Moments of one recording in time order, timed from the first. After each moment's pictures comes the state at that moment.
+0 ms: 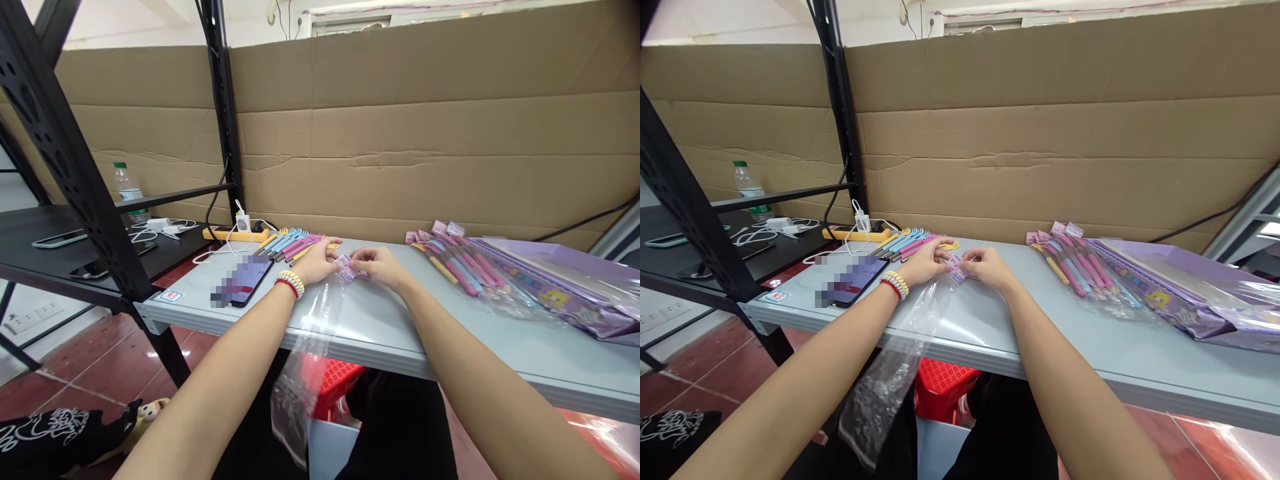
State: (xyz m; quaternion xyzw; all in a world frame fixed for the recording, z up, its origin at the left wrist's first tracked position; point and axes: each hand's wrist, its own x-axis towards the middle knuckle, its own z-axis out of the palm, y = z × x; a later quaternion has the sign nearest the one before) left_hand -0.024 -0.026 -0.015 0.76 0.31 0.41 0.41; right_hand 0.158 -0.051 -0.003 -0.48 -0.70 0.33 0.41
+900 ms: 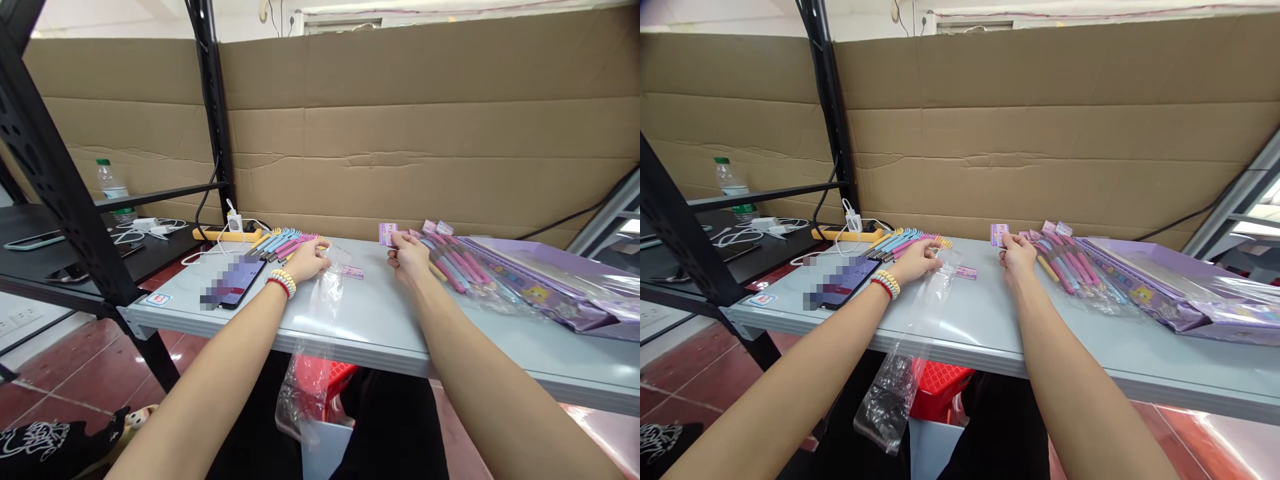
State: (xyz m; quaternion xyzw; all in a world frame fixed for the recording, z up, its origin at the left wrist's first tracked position) left_hand -0.025 -0.024 -0.011 0.73 0.40 0.40 0.39; right_hand 0.197 -0.032 0.003 -0.51 -0.34 0.32 0.72
